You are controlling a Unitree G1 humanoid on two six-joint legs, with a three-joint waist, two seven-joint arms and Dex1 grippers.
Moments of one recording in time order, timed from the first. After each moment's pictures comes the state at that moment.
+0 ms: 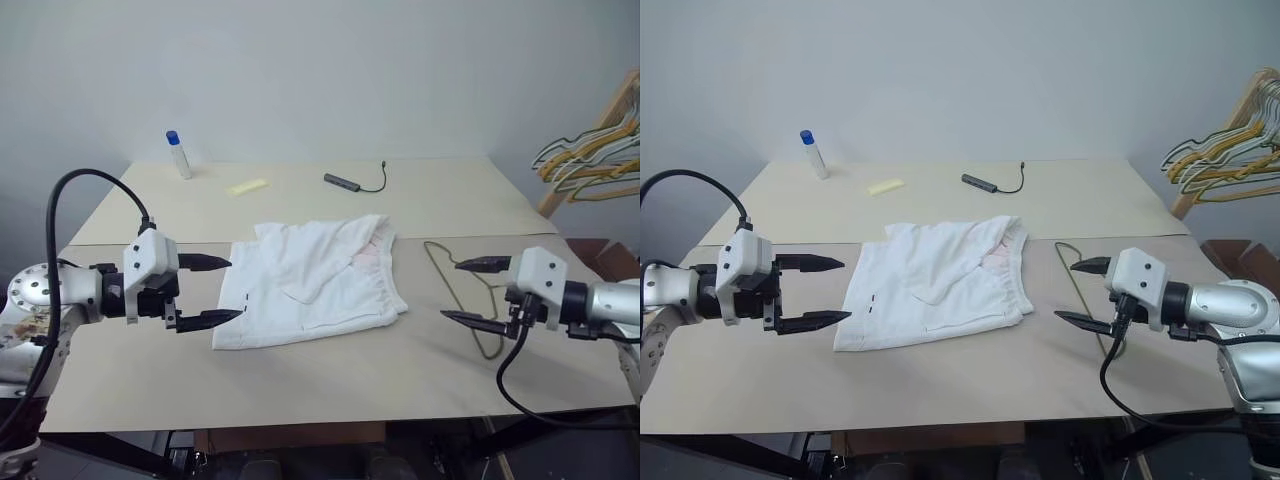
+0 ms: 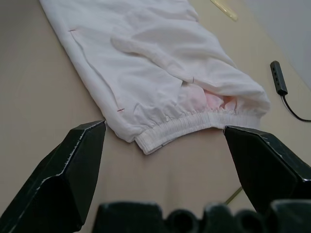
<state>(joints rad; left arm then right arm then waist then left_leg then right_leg) -0.18 0.97 0.20 -0.26 -0.51 0.38 -1.22 -0.12 -0.95 -0.18 -0.21 0.36 0.17 1.11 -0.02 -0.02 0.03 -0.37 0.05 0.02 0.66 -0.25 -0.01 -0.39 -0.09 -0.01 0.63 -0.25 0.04</state>
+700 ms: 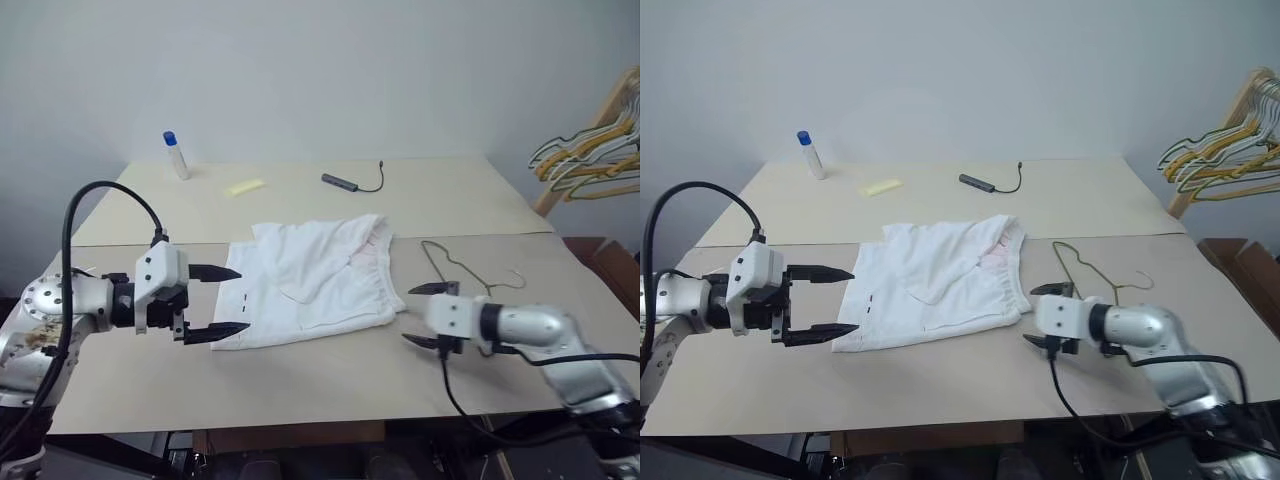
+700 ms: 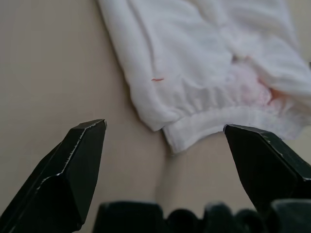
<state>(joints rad) -0.14 0.95 0.17 -0.31 -0.51 0.38 -1.22 -0.24 -0.77 0.26 -0.06 -0.22 -0.03 0.84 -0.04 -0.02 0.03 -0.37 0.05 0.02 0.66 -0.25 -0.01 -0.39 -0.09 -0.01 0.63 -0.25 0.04</state>
